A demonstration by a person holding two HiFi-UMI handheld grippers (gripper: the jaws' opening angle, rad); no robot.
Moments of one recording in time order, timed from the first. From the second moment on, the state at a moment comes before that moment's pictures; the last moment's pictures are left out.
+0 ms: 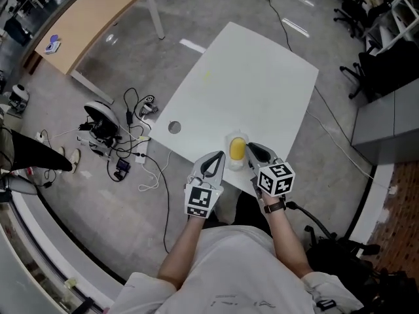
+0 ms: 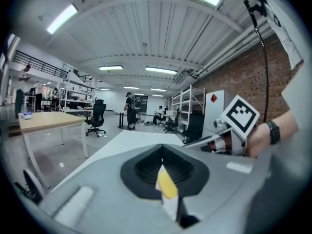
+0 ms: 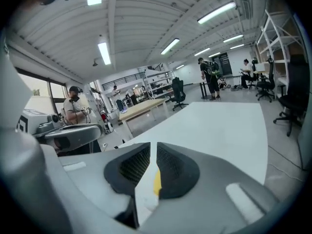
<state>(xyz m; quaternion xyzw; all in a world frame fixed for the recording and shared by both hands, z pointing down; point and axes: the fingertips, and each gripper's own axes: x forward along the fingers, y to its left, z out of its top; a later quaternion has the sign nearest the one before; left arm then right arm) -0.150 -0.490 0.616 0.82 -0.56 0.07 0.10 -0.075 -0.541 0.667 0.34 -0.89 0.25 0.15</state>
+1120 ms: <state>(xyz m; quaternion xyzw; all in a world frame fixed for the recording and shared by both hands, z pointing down) 0.009 -0.245 0.551 0.83 -0.56 0.04 0.04 0.045 -0.249 0.541 0.43 -0.90 0.05 0.08</state>
